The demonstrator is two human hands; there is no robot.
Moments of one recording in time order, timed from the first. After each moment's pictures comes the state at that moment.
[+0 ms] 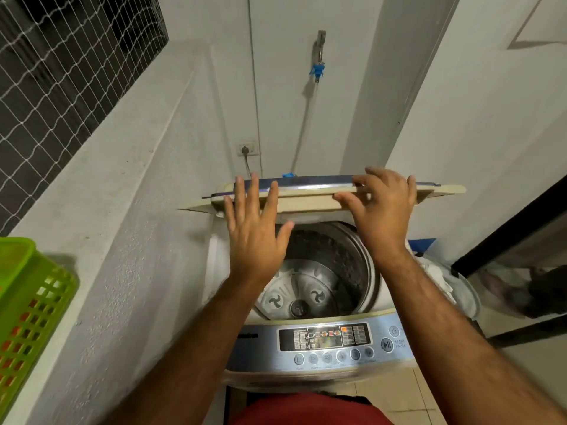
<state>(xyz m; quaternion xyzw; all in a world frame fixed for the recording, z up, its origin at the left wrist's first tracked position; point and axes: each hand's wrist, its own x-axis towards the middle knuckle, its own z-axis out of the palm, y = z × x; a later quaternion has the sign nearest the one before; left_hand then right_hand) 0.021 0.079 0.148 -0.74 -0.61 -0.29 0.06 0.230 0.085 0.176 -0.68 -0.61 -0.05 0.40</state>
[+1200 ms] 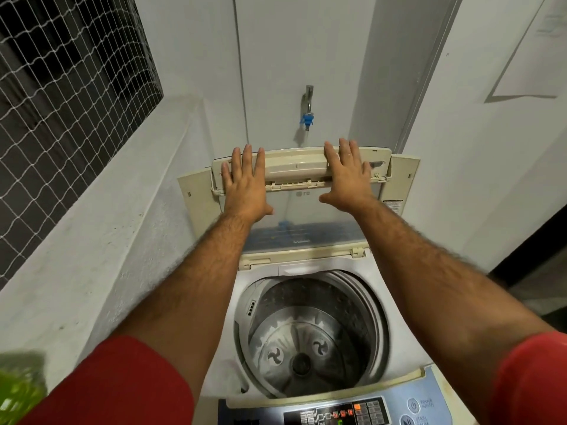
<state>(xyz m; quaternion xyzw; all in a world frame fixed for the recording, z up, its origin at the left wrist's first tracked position) 0.023 0.291 0.206 -0.76 -0.63 -0.13 0.06 0.240 0.280 0.214 -0.70 -0.69 -0.03 0.18</state>
